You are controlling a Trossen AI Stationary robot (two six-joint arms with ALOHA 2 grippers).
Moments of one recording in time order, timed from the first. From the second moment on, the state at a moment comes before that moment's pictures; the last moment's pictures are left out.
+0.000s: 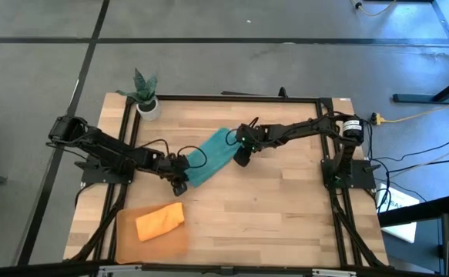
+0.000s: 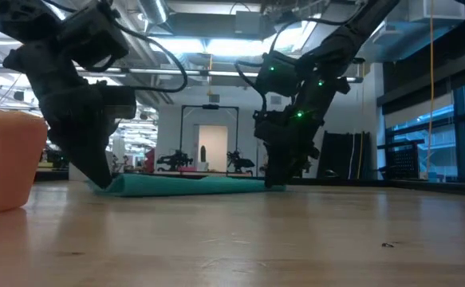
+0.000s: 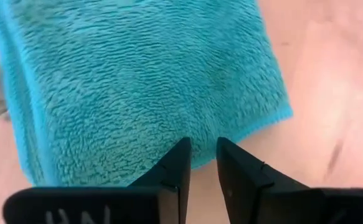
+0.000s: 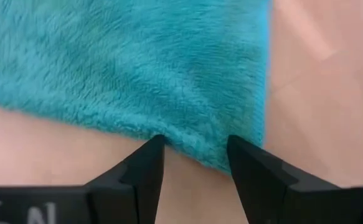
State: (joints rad) left arm -0.13 1.35 0.45 -0.10 -0.10 -0.63; right arm -0.22 1.87 1.04 -0.25 0.11 0.33
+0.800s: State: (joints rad) left arm -0.11 1.28 0.51 -0.25 -0.35 -0.57; right arm -0.12 1.89 1.27 -0.05 -0.28 0.12
